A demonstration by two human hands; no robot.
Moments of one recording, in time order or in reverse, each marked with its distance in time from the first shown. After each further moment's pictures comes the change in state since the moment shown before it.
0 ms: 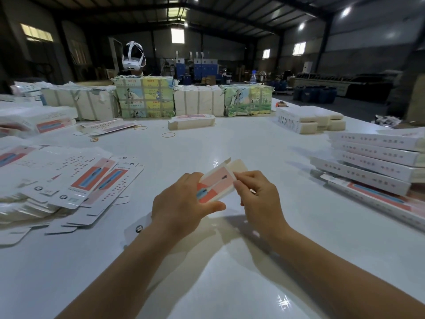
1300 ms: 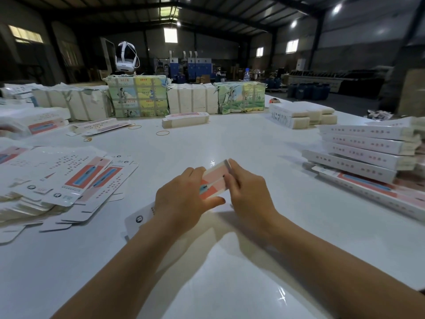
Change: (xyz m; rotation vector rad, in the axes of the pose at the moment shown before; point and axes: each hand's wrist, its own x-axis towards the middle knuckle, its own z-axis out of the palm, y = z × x) left_hand -0.001 0.008 0.009 0.137 0.072 0.117; right_hand -0.001 0.001 -0.001 -0.464 -0.064 -0.231
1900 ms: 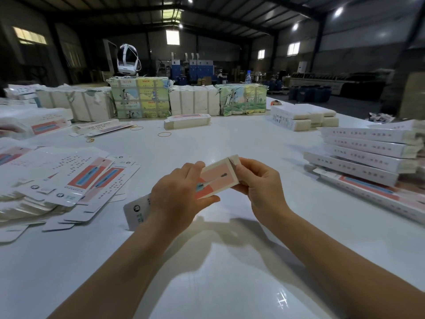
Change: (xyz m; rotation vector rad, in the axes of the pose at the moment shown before) left_hand -0.005 -0.006 -0.007 0.025 0.263 0.205; right_hand 0.008 -0.016 -0.018 0.960 0.046 0.368
